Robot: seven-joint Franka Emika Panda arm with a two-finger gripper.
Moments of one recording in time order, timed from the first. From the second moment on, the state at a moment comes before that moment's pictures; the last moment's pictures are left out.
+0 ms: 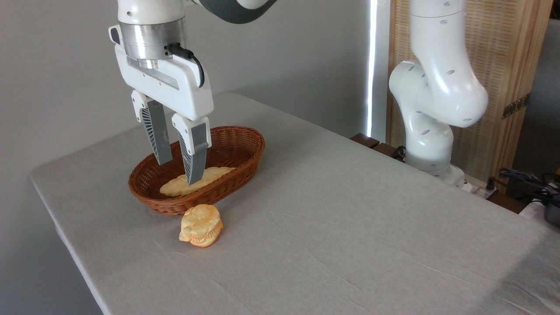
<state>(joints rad) -0.21 0.09 0.09 -1.57 -0.07 1.78 0.57</state>
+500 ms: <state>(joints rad) -0.22 0.05 0.07 -1.57 -0.07 1.75 0.57</state>
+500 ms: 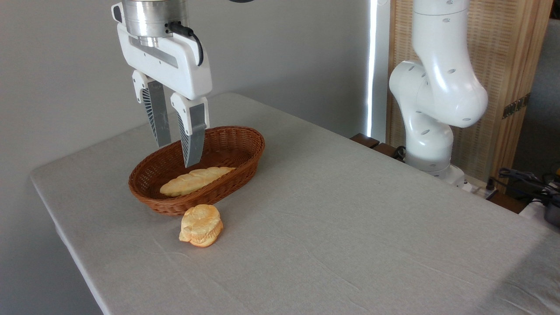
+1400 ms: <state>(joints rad) -0.21 0.03 0.10 -1.57 -0.07 1.72 0.57</state>
